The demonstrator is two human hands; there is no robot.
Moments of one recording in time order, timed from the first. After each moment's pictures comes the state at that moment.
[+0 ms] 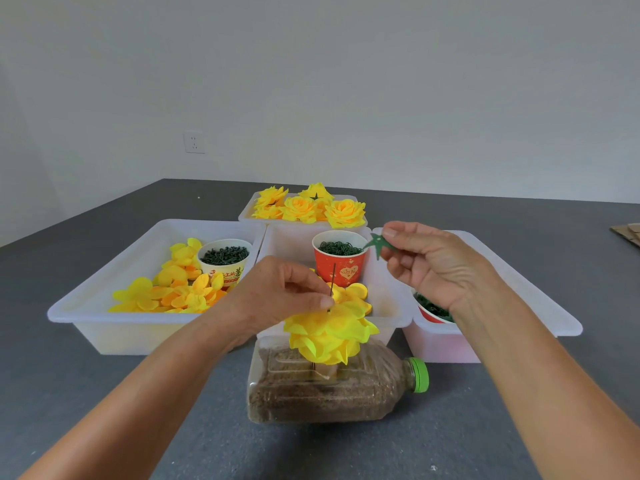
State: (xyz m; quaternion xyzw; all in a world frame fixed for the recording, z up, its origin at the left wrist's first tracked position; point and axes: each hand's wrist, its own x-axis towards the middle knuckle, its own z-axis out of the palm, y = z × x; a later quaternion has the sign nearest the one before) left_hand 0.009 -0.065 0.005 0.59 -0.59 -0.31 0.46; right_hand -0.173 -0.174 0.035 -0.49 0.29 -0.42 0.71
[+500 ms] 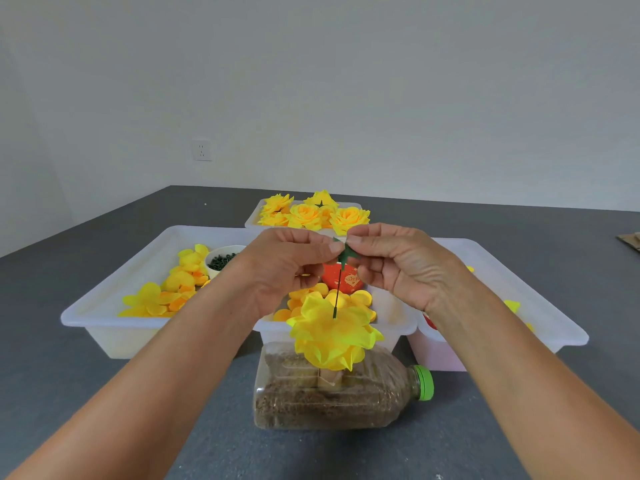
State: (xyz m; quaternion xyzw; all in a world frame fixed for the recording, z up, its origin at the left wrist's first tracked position) left_hand -0.001 -0.071 0.048 0.53 -0.45 -0.43 0.57; right_hand -0.144 -0.154 0.050 -0.57 0.24 -0.33 0.71
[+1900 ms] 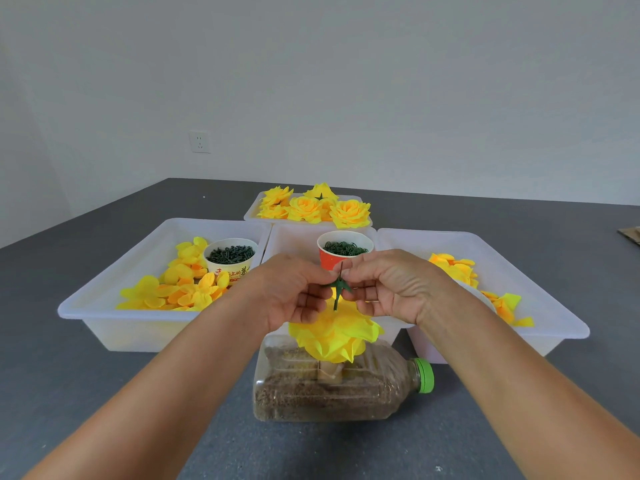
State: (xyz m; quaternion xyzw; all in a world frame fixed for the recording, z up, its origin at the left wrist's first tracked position) left_hand -0.006 -0.076 0.024 0.62 -0.37 -0.50 0.49; right_hand -0.139 -0.149 0.031 -0.60 0.38 -0.20 0.67
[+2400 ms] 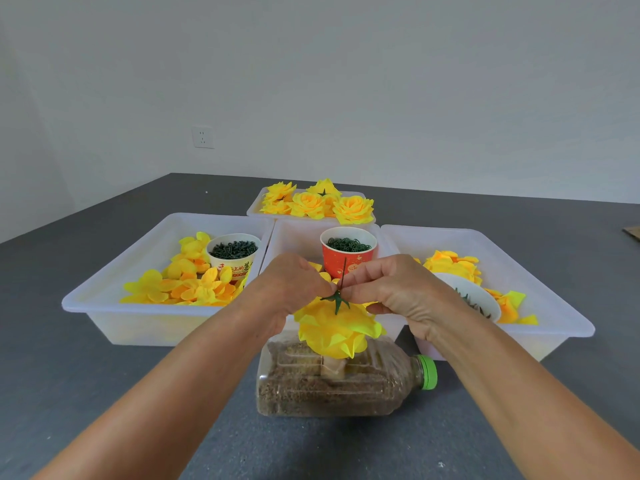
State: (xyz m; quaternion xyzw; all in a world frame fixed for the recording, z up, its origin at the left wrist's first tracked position) left_hand -0.013 -0.074 0.019 0.73 -0.43 -0.32 0.43; right_hand -0.146 -0.135 0.021 -0.73 0.38 -0.24 0.51
